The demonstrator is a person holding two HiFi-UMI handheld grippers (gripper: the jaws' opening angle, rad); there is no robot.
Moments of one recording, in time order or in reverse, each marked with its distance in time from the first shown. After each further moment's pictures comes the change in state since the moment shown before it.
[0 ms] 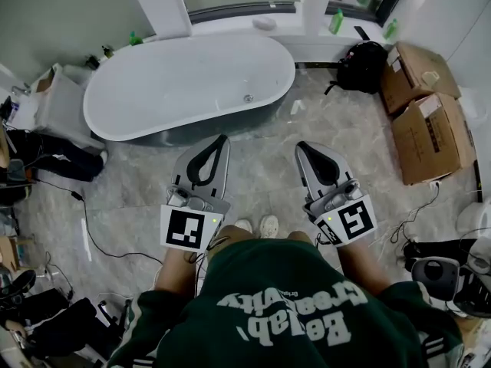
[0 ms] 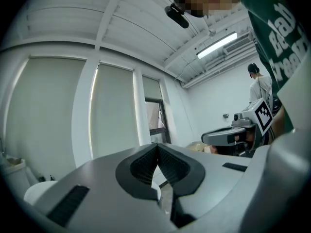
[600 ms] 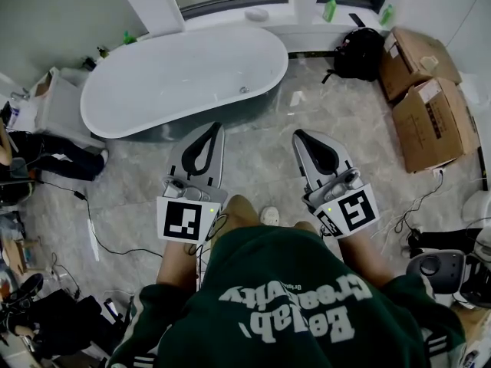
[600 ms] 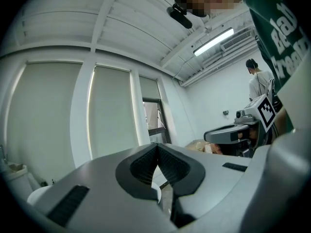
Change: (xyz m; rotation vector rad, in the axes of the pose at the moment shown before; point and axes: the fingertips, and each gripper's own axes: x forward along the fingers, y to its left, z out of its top) left arm 0.014 -0.033 0.006 0.052 -0.005 0.012; right arm -0.031 -0.019 0.000 0.012 -0.024 -0.011
